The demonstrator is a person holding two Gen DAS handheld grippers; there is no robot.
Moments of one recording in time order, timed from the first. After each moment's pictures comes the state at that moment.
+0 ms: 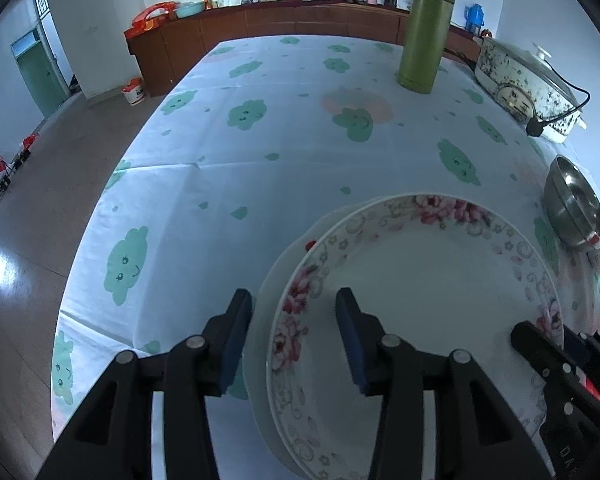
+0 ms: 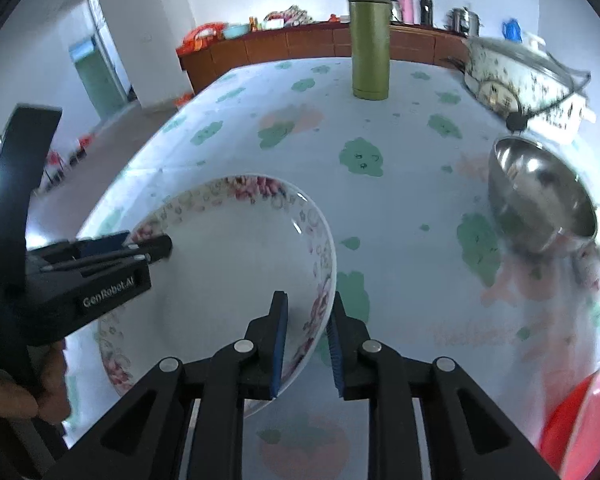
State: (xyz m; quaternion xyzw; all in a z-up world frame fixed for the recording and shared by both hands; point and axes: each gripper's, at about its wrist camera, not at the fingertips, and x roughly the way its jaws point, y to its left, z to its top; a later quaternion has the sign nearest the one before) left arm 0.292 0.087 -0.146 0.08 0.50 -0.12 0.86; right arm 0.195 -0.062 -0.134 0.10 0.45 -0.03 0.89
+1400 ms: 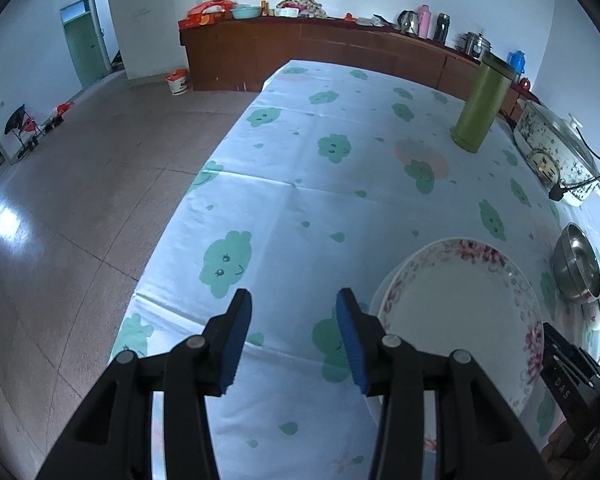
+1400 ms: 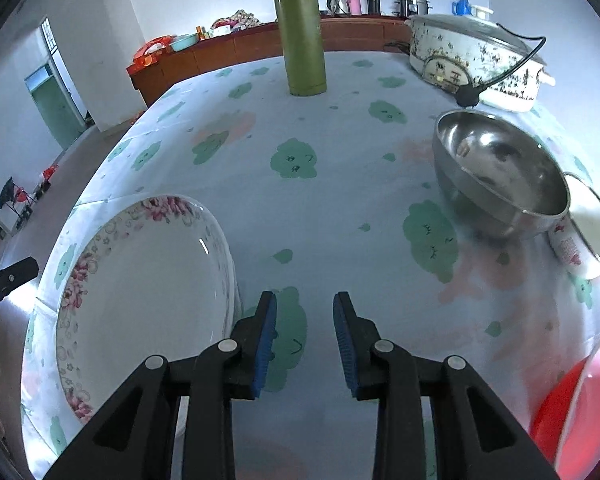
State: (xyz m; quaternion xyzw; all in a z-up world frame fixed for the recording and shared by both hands) left arm 0.290 0.162 -0.104 0.02 0.48 -0.06 0.88; right arm 0.207 -0.092 -0.144 0.13 0.46 -0.11 0.87
